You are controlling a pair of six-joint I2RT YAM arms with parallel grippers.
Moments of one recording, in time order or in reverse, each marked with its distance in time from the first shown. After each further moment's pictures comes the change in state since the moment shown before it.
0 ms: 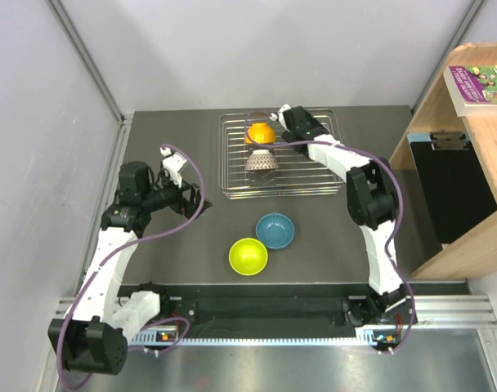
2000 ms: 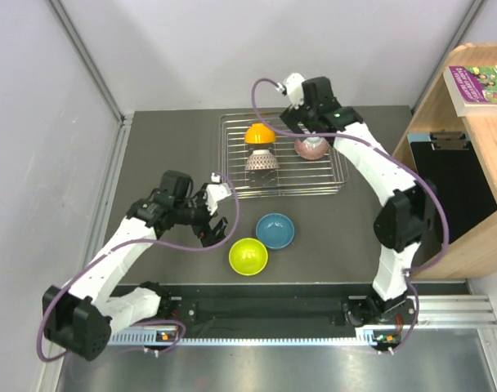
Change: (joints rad) left arm -0.297 0.084 -0.001 -0.221 -0.051 0.248; right arm 0.005 -0.279 0.073 -0.238 -0.286 0.057
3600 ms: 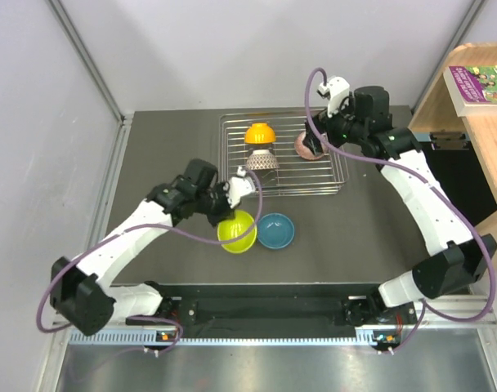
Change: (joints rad) left arm -0.221 0.208 0.155 -0.010 -0.235 0.020; right arm -0.124 -0.483 -0.316 -0.012 -0.510 0.269
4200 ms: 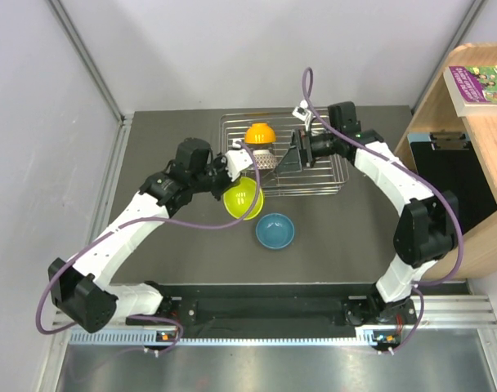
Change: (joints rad) left arm 0.031 -0.002 0.165 0.167 -0.080 -0.011; right arm -0.014 0.255 -0.089 0.105 -0.838 0.364
